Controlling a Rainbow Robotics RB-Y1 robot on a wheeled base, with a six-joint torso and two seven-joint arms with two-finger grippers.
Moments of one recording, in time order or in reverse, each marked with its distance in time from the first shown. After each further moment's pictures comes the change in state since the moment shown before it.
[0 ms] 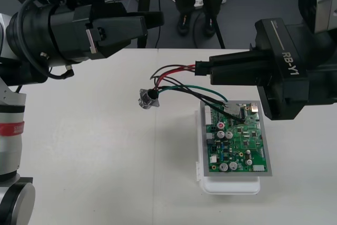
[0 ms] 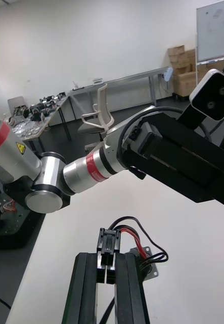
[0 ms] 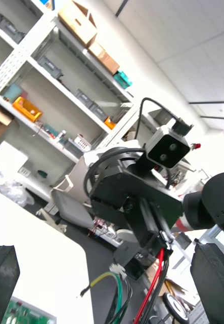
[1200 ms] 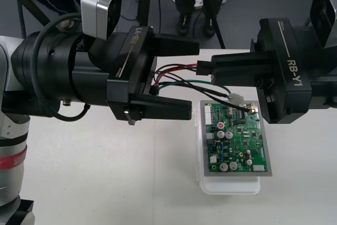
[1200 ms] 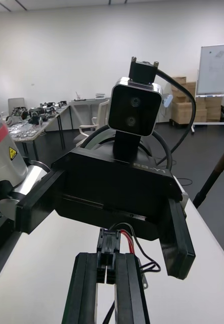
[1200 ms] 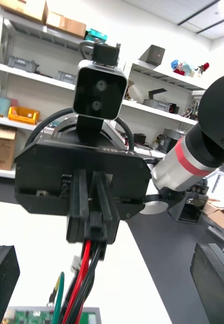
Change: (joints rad) right arm 0.038 0.098 -0.033 0.006 -0.007 -0.036 0.178; left arm 0.128 -0.010 -0.141 -0.367 -0.144 0.077 -0.297
